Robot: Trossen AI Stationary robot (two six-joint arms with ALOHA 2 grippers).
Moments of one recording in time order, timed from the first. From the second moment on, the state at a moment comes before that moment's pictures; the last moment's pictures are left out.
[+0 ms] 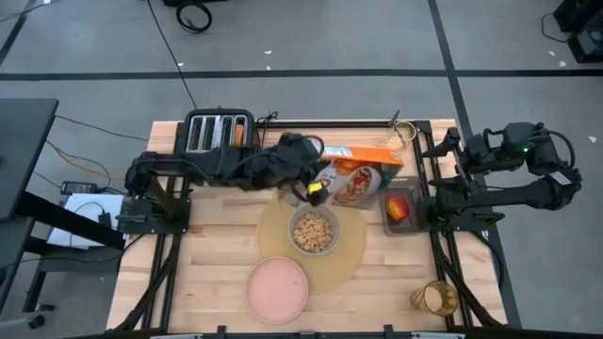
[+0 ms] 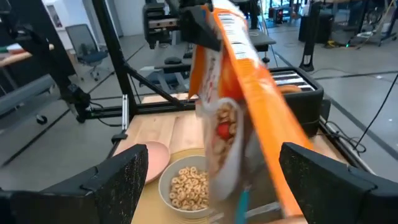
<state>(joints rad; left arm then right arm) -0.10 1.76 1.97 -0.65 -0.53 -0.35 -0.08 0.39 1.05 -0.83 -0.15 0.09</state>
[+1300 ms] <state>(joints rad) 0.17 1.69 2.09 -1.38 -0.31 -0.39 -0.08 0.69 1.05 -0.52 -0.03 0.26</state>
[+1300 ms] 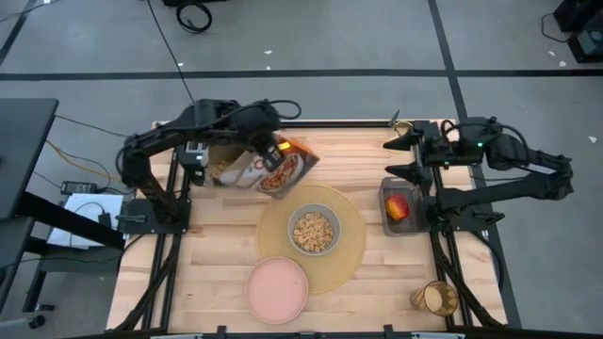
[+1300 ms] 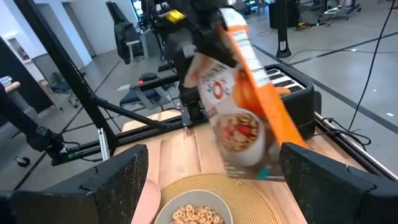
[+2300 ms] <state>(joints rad) -0.25 1.56 1.98 -1.57 0.16 -1.00 -0.04 0.85 1.05 -0.41 -0.04 0.27</state>
